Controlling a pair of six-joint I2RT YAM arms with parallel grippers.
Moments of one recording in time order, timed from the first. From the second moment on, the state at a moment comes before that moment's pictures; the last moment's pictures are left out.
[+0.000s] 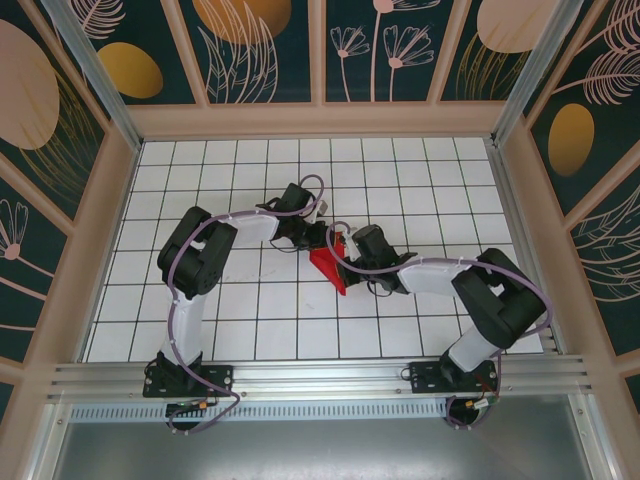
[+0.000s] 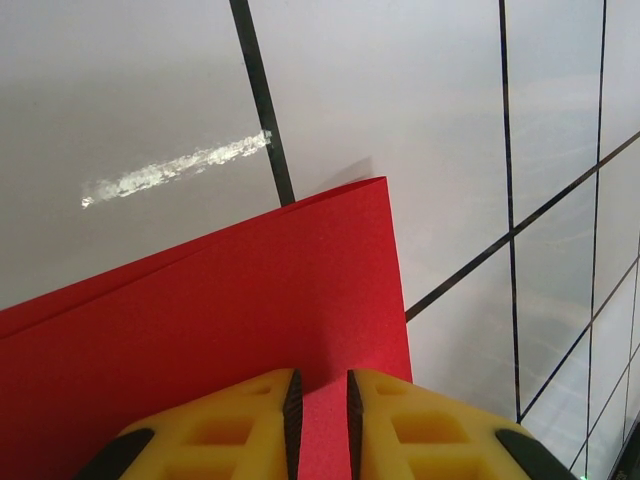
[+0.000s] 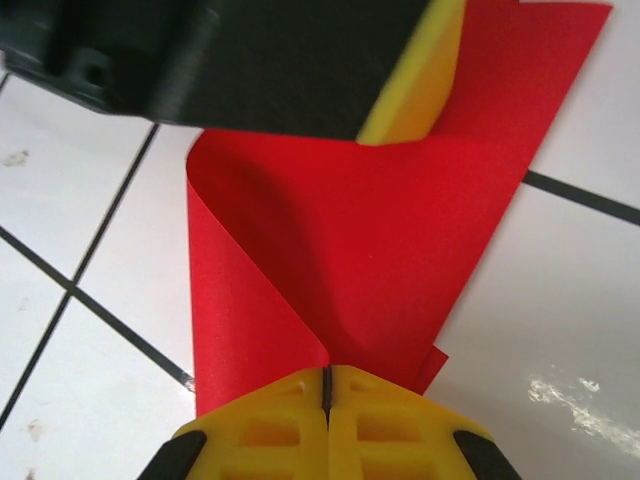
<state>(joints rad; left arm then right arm) -0.58 2.10 1.29 -0.19 0.55 -0.59 0.70 1.59 0.65 0.08 -0.16 0.31</state>
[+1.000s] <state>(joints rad) -0.58 2.10 1.29 -0.19 0.55 -0.59 0.69 1.65 0.69 0.08 -0.16 0.34</state>
